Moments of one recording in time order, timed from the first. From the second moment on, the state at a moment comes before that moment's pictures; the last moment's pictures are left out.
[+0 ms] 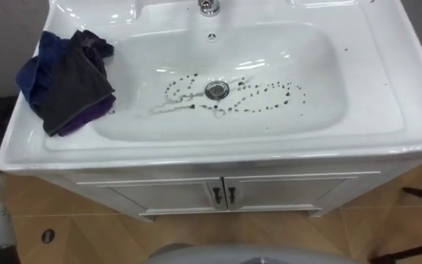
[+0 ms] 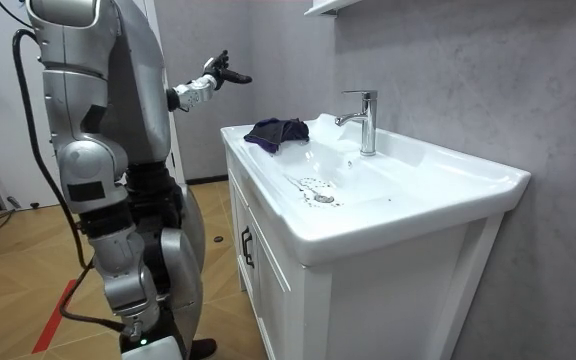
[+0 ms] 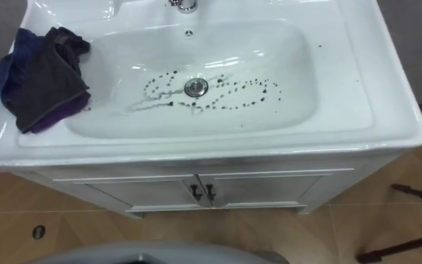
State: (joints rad) left arm 0.15 0.34 0.45 -0.07 -0.12 -0.12 0.66; right arm 0.16 -0.30 -0.06 1.29 -0.09 0.06 0.19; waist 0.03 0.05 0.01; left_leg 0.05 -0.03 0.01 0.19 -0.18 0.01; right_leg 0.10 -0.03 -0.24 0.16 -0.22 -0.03
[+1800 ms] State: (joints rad) left arm 0.10 0.27 0.14 0.16 0.44 0.04 0.50; right arm 0.14 -0.26 0.02 1.32 -0.20 0.16 0.23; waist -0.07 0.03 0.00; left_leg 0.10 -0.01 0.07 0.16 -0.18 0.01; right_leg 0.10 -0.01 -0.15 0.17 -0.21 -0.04
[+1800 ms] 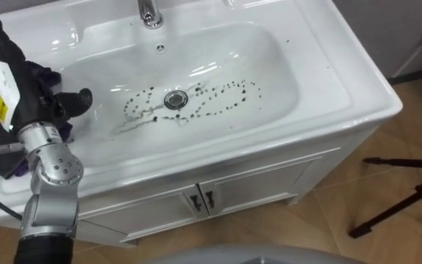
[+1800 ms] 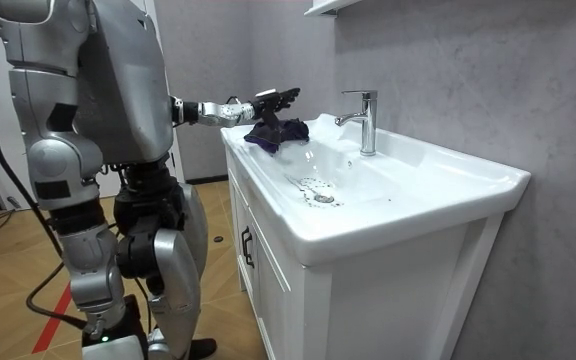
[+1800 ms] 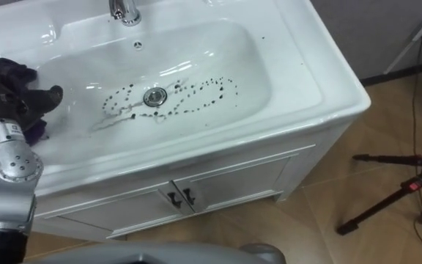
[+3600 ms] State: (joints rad) left arm 0.10 0.27 0.16 0.43 0.51 0.12 0.61; right arm 0.10 -0.27 0.04 1.34 -0.13 0.21 0.19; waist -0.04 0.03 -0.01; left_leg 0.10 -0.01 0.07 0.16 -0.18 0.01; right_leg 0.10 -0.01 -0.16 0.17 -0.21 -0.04
